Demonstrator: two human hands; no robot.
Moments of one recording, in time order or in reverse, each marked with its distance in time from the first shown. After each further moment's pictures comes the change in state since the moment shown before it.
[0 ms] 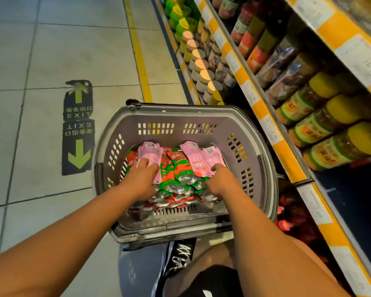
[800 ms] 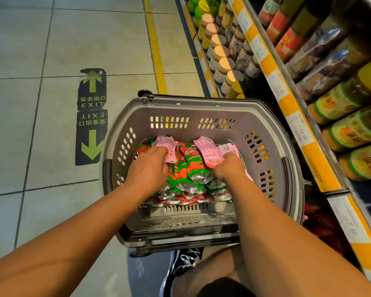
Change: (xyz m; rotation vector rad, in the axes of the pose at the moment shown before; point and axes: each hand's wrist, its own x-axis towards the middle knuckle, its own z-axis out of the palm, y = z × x) left_hand 0.001 0.005 -0.010 -0.151 0.396 -0.001; right_hand 0.061 -0.023 0.016 0.109 0.025 0.111
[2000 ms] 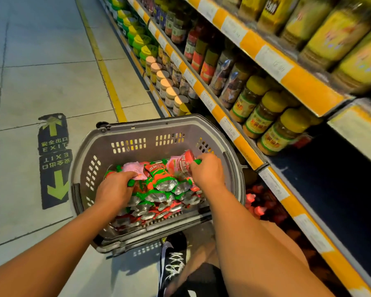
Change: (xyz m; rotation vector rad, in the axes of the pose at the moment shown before) left_hand -0.020 0.008 -0.008 0.075 0.080 0.067; right_hand -0.086 0.035 -0.058 0.130 0.402 -0.185
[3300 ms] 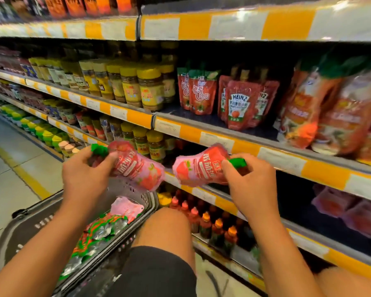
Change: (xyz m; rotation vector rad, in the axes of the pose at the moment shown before) left_hand -0.120 0.301 -0.162 -0.874 0.328 0.496; right_hand -0.266 0.181 -0.279 0.463 0.892 -0.186
